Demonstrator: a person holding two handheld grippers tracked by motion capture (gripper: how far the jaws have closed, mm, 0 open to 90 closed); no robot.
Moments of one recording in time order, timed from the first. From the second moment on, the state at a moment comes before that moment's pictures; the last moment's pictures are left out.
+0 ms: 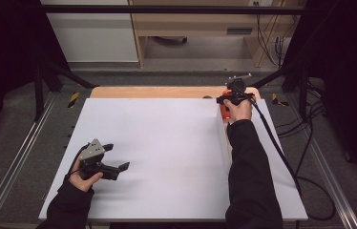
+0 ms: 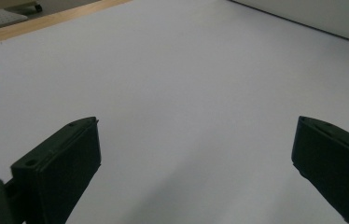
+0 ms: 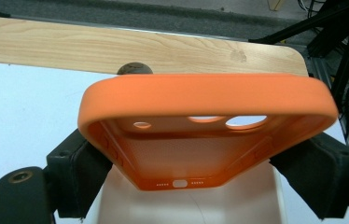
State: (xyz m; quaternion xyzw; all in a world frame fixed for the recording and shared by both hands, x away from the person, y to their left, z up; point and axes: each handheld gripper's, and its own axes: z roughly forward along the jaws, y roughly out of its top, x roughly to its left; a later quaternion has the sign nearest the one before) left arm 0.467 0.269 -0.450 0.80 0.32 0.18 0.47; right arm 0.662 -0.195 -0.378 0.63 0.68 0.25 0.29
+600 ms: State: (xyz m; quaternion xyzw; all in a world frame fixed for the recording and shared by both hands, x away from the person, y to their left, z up) left arm 0.467 0.268 -0.451 0.81 0.32 0.18 0.47; right arm 0.664 -0.198 -0.386 0.63 0.67 0.26 0.29
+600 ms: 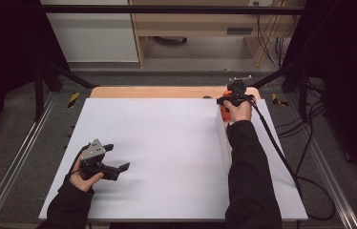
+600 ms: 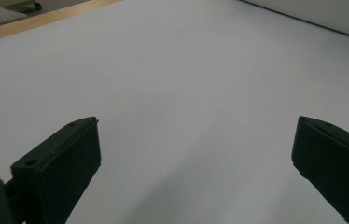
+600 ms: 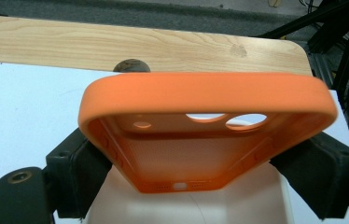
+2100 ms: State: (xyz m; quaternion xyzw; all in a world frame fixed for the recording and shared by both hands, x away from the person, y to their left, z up) left arm 0.467 0.267 -0.451 0.81 0.32 0.18 0.47; right arm 0.639 -0.200 -0.364 0.60 0.69 0.31 0.27
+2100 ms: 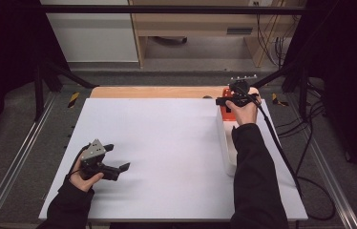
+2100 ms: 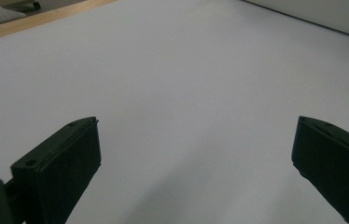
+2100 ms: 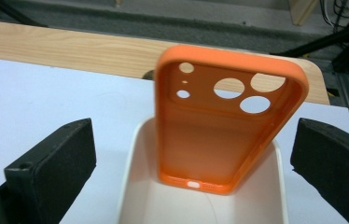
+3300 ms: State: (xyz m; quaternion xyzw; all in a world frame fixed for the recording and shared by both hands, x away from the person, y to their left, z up) left arm 0.463 0.265 -0.448 0.80 0.31 0.18 0.48; right arm 0.483 -0.215 -0.353 0.36 0.75 0.51 0.21
